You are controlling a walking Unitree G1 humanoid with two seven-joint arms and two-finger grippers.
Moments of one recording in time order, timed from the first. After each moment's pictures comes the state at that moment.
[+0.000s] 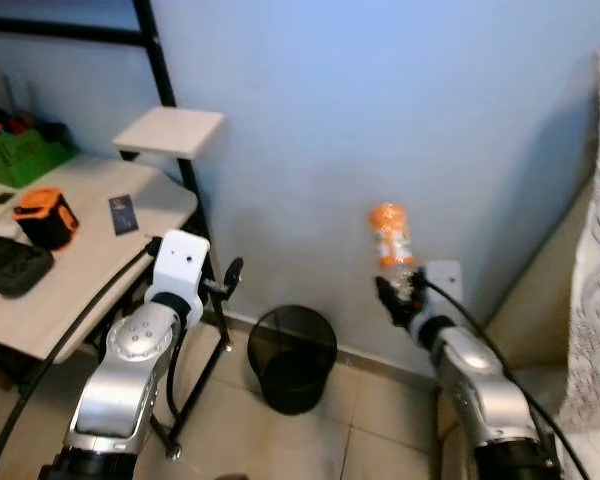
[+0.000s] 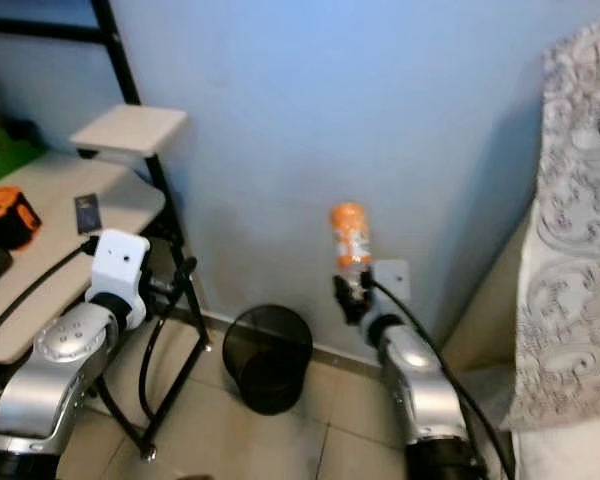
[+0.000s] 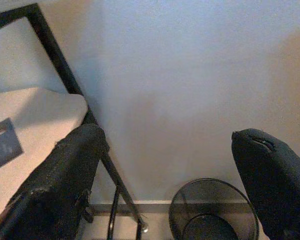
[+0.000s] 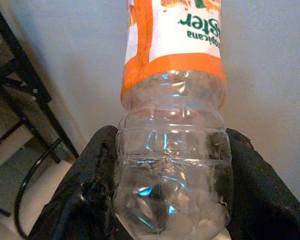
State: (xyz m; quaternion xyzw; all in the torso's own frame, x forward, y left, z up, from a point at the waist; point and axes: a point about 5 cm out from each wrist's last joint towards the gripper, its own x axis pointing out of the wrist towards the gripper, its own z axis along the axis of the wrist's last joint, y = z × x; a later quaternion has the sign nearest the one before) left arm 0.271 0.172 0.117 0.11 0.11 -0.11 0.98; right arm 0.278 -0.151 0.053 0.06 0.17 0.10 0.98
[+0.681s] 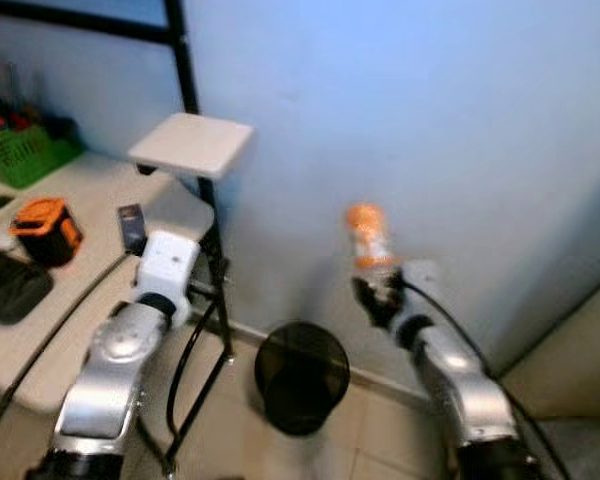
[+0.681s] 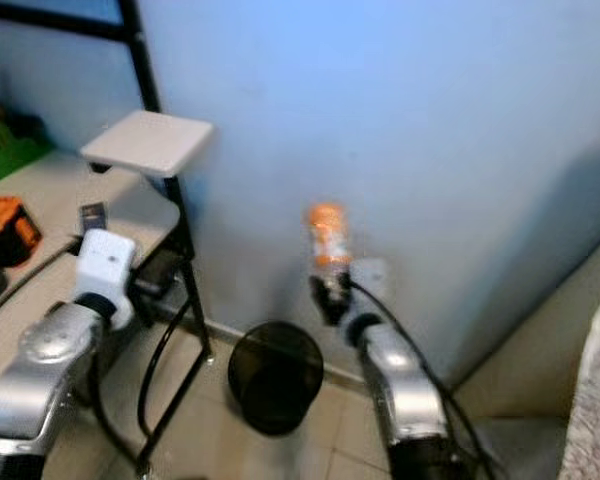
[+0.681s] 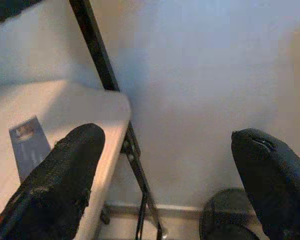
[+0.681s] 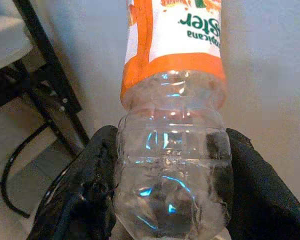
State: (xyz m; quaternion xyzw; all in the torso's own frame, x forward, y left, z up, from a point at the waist) left arm 0.271 0.185 0.120 0.13 0.11 -0.10 0.98; right arm 0.278 -0.126 0.054 0.06 0.17 0.14 0.97
